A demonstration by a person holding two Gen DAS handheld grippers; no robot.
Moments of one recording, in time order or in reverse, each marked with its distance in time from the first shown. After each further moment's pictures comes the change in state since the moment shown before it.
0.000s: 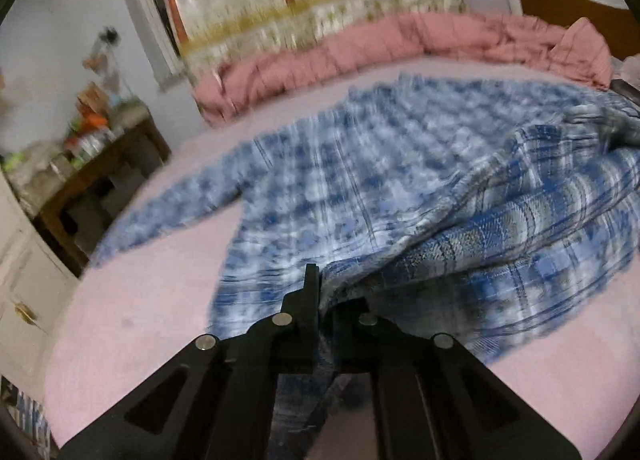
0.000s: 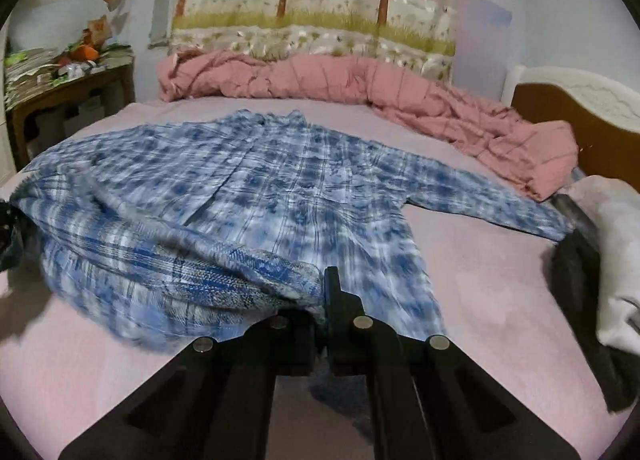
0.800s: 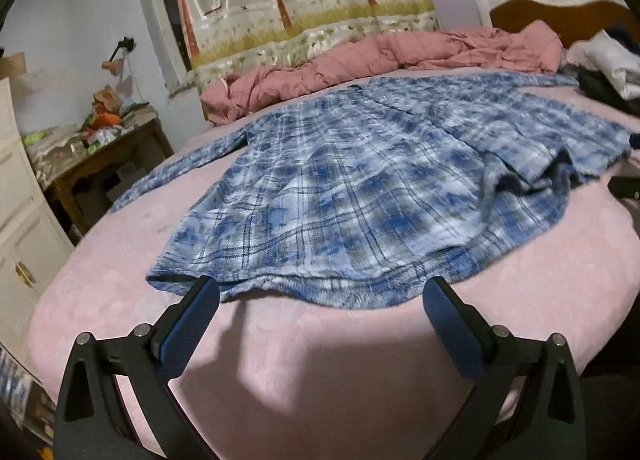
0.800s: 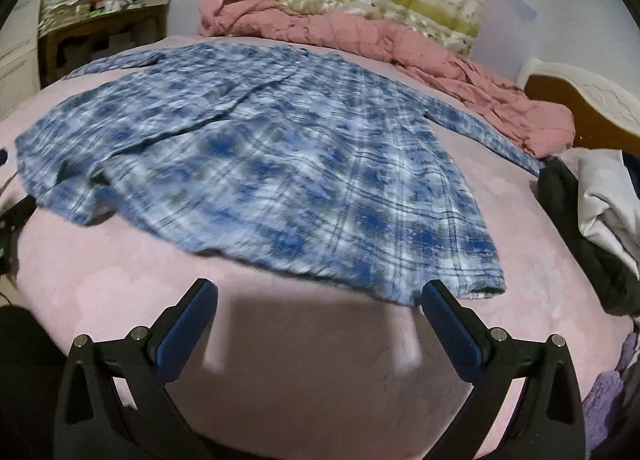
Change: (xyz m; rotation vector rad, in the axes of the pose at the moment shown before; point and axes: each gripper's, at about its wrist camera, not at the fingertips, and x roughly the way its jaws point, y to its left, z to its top) left arm -0.126 -0.032 -0.185 -0.016 -0.154 -0.014; right arm -0.103 0.038 -0.150 -0.117 0.114 -0.001
